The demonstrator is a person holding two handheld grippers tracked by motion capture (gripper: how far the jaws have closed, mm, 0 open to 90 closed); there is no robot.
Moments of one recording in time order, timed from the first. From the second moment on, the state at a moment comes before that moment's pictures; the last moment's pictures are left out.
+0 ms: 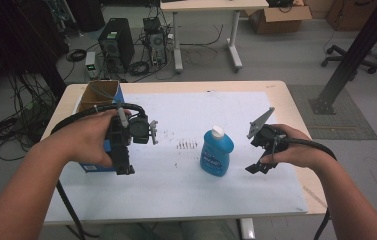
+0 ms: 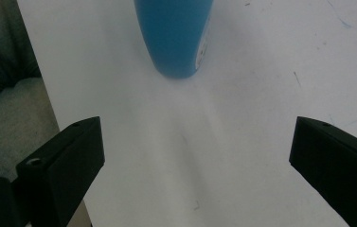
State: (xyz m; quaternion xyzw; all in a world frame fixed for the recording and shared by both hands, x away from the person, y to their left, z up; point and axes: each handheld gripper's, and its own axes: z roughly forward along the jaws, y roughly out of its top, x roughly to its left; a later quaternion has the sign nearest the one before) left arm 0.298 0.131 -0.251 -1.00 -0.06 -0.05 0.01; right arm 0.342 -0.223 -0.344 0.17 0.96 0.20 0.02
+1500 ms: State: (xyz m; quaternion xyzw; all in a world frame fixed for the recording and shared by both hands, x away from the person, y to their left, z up) left arm 0.293 0.136 -0.249 -1.00 -0.06 -0.06 0.01; right arm 0.340 -0.193 -0.398 0.19 0.92 0.35 0.04
